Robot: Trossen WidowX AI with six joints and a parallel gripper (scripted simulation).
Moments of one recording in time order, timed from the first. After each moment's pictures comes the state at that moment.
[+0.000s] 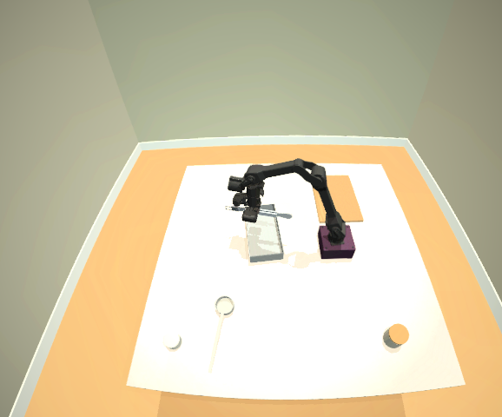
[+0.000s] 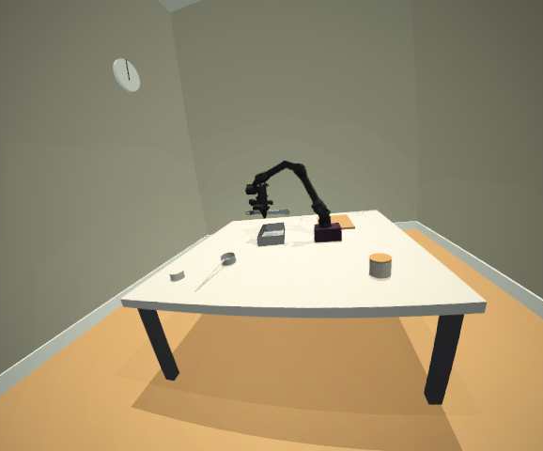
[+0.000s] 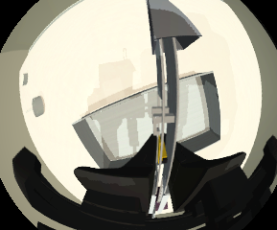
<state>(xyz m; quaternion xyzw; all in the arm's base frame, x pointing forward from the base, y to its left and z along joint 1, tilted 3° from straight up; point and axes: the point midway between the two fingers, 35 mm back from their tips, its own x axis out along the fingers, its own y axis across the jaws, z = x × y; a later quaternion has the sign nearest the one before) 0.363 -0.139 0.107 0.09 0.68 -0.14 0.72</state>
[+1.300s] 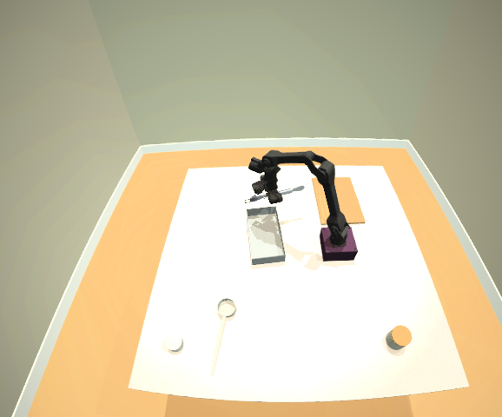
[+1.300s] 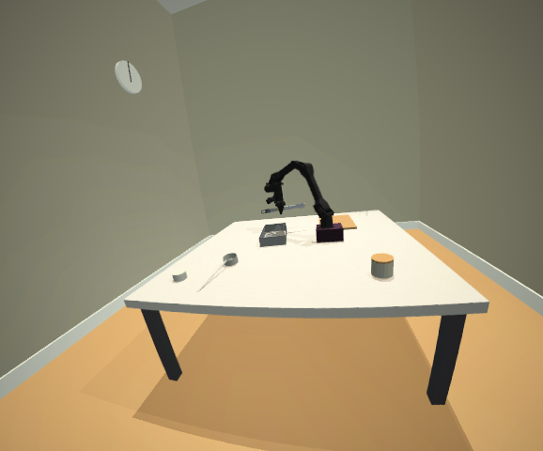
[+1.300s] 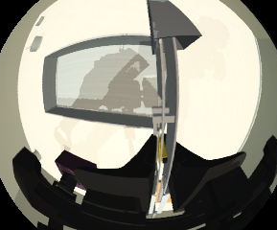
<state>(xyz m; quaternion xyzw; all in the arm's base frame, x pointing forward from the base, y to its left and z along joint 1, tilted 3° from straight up) 0.275 -0.251 0.112 -0.08 0.70 0.02 0.71</state>
